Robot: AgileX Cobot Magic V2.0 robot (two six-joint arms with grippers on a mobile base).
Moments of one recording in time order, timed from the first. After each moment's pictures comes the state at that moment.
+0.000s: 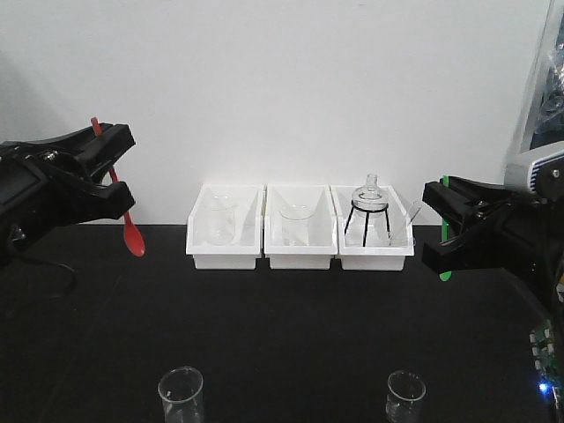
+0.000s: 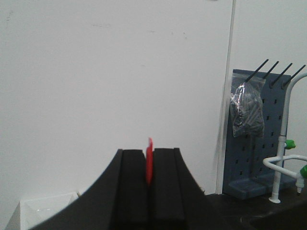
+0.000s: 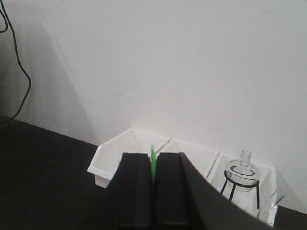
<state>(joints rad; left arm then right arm) -0.31 1.28 -0.99 0.40 -0.50 -0.52 0.13 1.31 -0.92 -0.75 -0.47 0.64</state>
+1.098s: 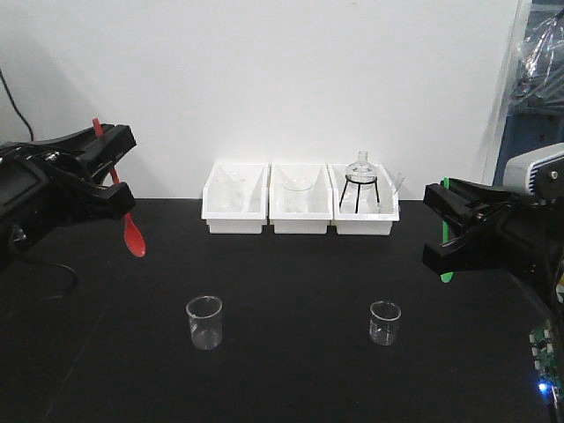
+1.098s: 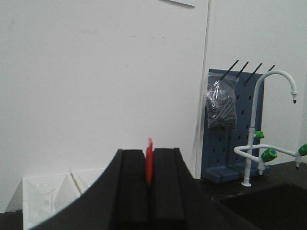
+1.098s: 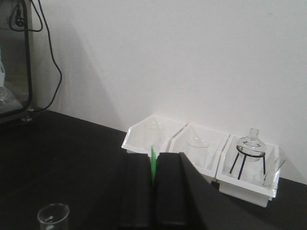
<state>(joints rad) -0.31 1.28 -0.99 0.40 -0.50 -0.52 0.13 1.31 -0.92 -0.75 -0.47 0.64</state>
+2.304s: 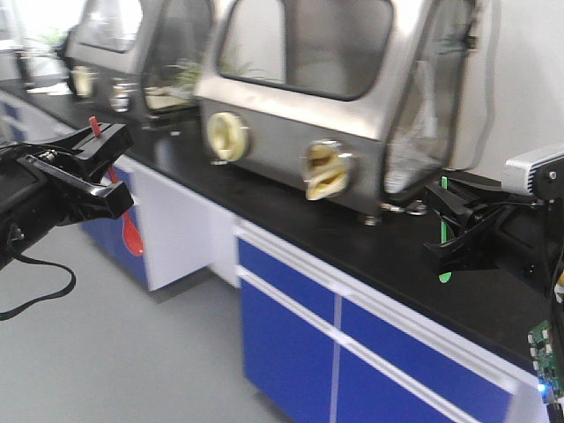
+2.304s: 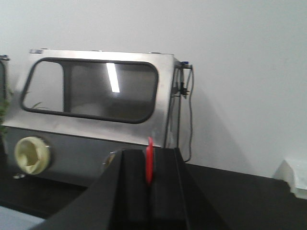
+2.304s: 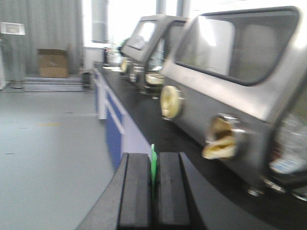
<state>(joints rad) -0.31 1.28 -0.99 0.40 -0.50 -0.52 0.13 1.31 -0.92 -0.75 -0.47 0.64</state>
